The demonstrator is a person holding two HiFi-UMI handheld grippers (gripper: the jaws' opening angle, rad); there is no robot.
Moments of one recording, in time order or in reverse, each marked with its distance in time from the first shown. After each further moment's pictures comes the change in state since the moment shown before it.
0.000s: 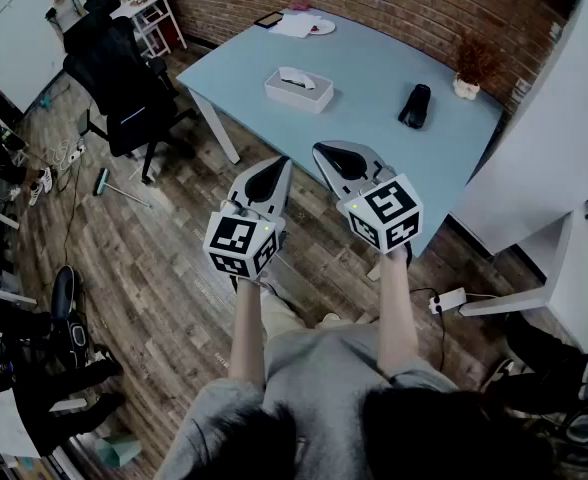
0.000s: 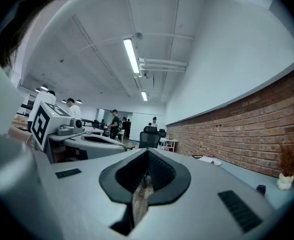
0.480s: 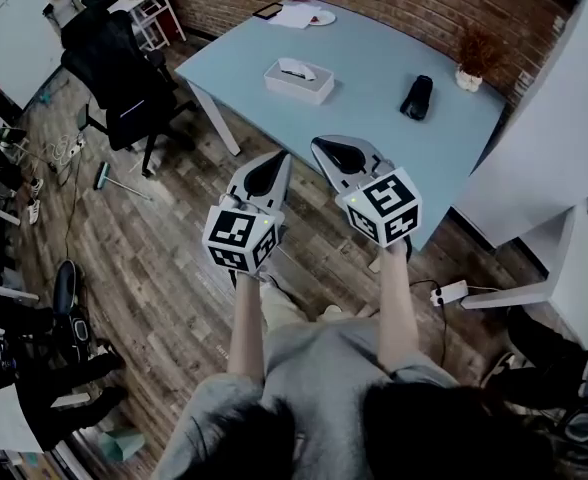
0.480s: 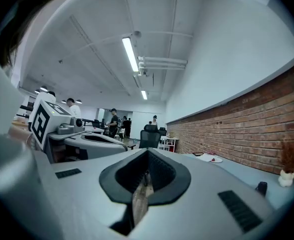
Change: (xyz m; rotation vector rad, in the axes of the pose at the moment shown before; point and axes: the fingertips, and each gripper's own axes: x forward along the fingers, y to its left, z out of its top) left arm 0.002 0.001 -0.009 -0.005 0.024 0.005; right arm 0.003 0.000 -0.010 0.011 0.018 0.009
